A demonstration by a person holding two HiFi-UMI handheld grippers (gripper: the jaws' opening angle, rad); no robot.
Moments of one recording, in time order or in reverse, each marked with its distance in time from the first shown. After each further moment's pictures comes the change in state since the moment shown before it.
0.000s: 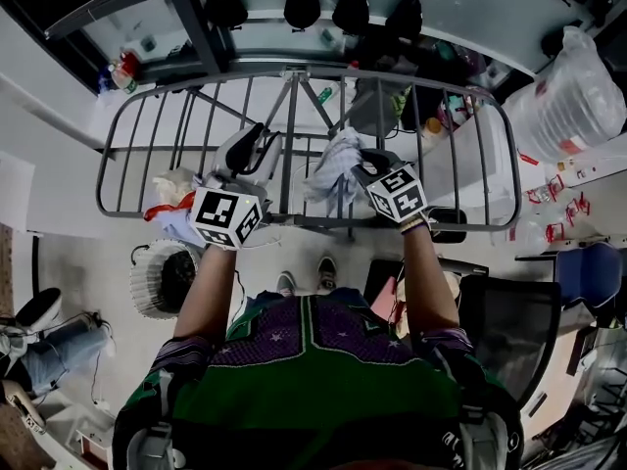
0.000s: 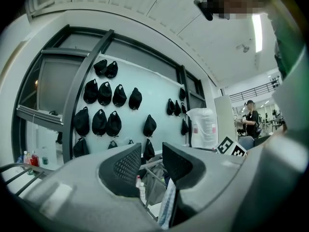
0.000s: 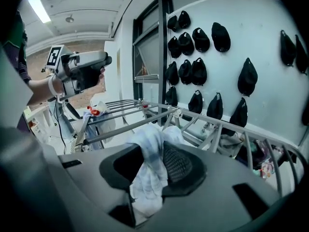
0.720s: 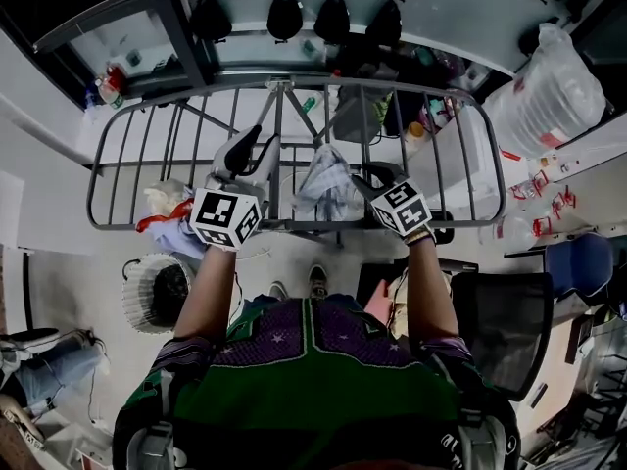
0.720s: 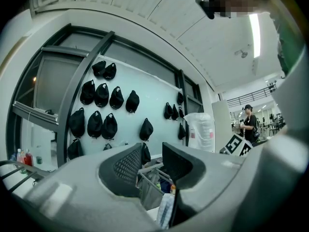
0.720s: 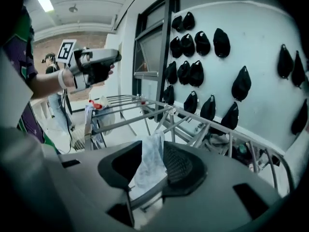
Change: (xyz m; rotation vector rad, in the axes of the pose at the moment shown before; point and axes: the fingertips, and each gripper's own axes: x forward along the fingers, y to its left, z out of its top) left arm 0.009 -0.012 0.012 -0.021 -0.043 -0.035; right arm -0.049 -0.001 -0.011 -0.055 0.055 -0.047
